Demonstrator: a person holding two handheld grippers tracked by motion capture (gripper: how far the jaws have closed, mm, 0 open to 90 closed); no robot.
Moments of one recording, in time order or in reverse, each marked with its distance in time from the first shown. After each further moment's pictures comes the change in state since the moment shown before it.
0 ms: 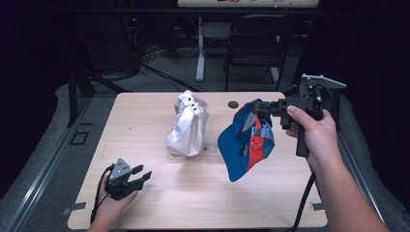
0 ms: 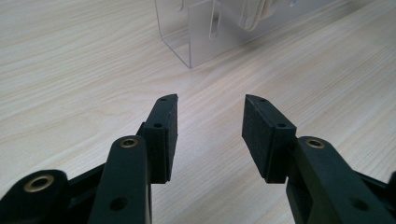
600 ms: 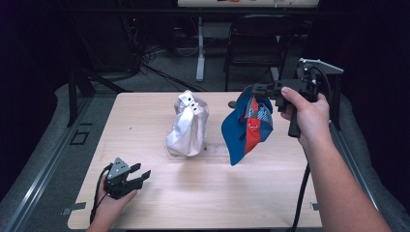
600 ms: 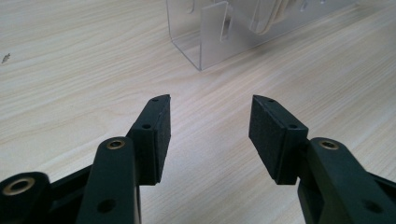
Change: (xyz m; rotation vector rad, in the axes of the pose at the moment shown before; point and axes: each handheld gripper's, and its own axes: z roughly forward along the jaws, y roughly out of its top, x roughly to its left) left arm 0.005 -0.002 0.001 -0.015 0.016 -0.023; right arm 0.007 0.033 0.012 -0.070 -0.058 0.019
